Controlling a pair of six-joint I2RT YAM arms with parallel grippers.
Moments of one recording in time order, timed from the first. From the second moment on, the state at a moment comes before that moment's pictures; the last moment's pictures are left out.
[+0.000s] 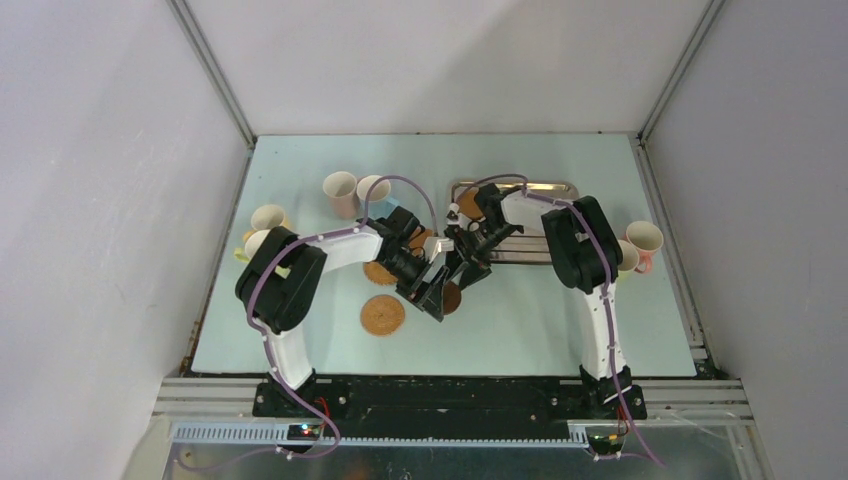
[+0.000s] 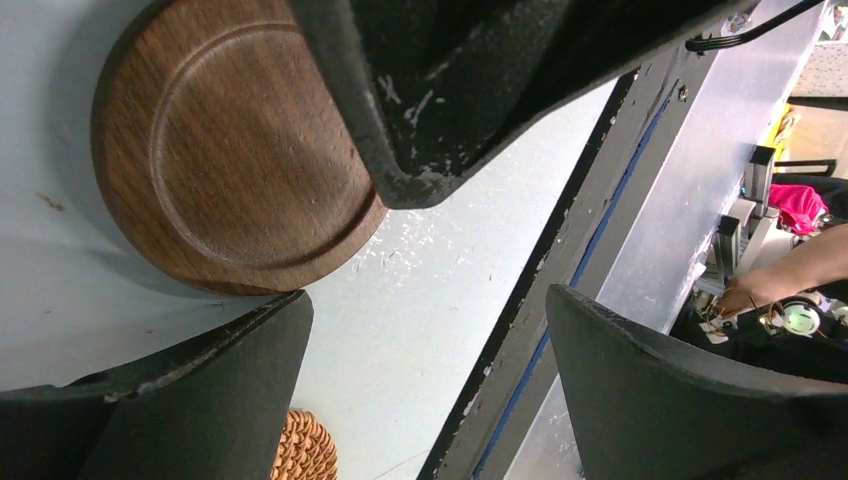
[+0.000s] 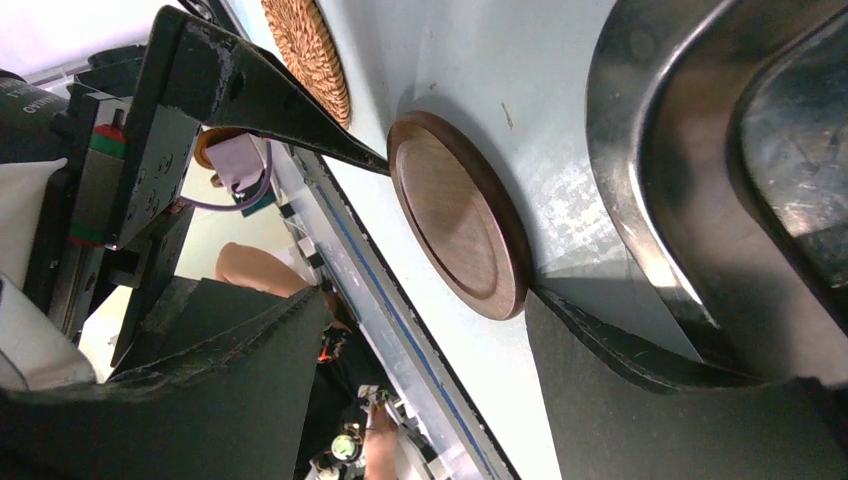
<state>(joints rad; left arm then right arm) -0.59 1.84 1.07 -0.59 0.81 0.08 0.46 2.23 1.53 -0.87 -0.98 0.05</state>
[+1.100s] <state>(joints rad) -0.58 1.83 1.05 -0.64 0.81 0.02 0.48 2.25 1.54 -1.08 -1.29 -0.25</state>
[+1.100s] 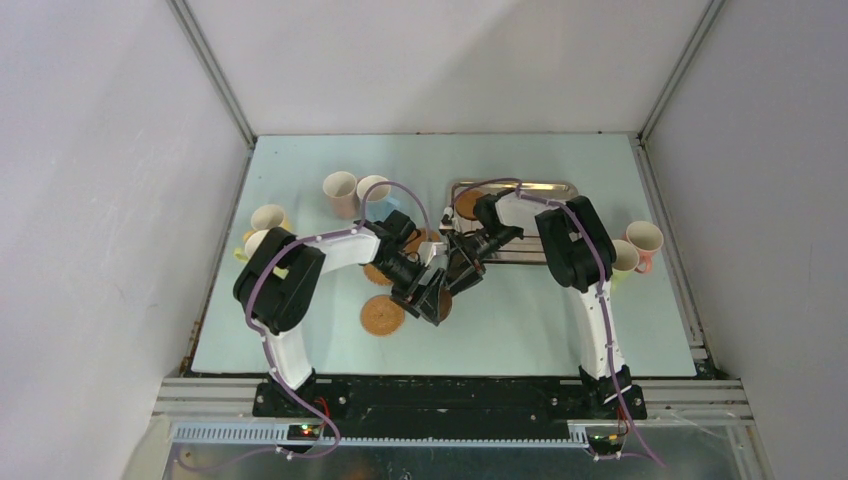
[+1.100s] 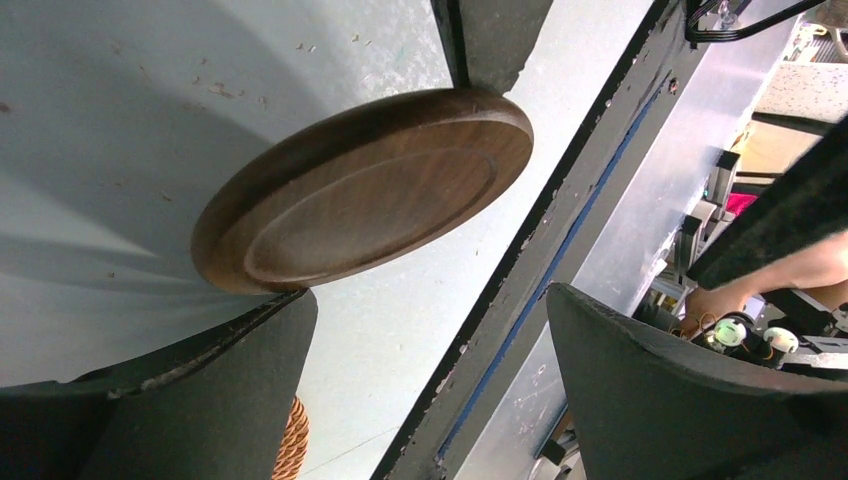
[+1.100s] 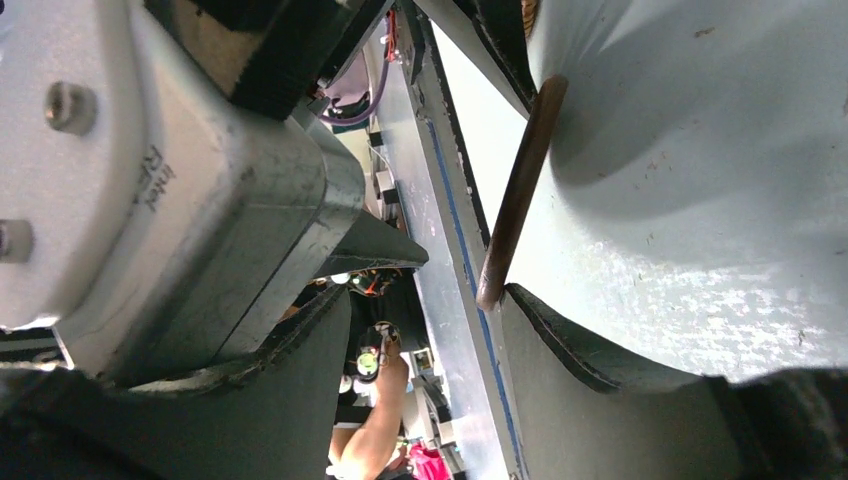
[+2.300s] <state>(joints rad) -0.56 1.83 1.03 -0.70 0.80 -0.03 0.53 2.21 1.51 -0.91 -1.14 -0.12</state>
